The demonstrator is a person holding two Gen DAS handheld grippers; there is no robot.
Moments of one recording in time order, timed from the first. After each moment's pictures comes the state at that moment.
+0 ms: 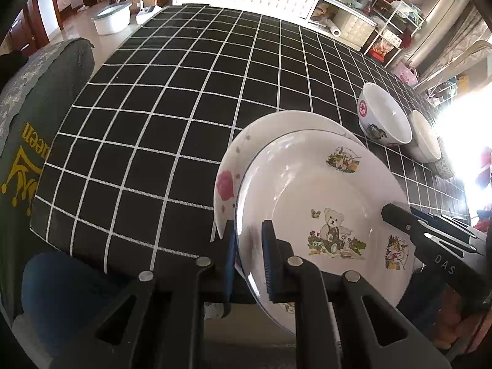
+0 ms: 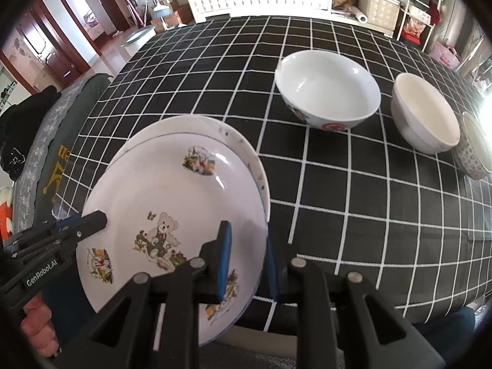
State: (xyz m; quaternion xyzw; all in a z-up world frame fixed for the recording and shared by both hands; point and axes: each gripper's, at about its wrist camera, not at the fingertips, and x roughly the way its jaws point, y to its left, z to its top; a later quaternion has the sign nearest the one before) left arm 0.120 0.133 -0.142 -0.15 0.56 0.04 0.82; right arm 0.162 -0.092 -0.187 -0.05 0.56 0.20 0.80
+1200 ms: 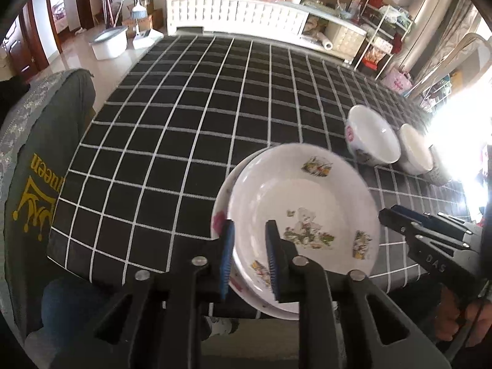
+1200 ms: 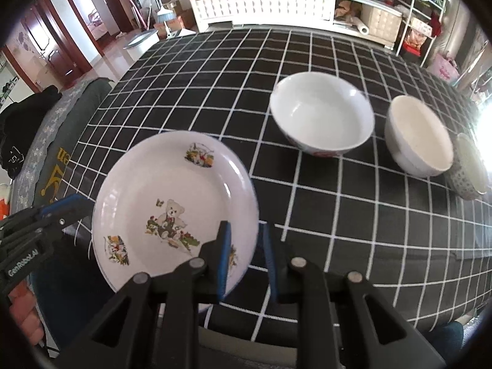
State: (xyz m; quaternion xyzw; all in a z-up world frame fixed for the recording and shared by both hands) left arm 0.123 0.126 -0.102 -0.12 0.51 0.04 0.85; right arm 0.164 -0.100 -0.168 -0.06 0.53 0.21 0.82
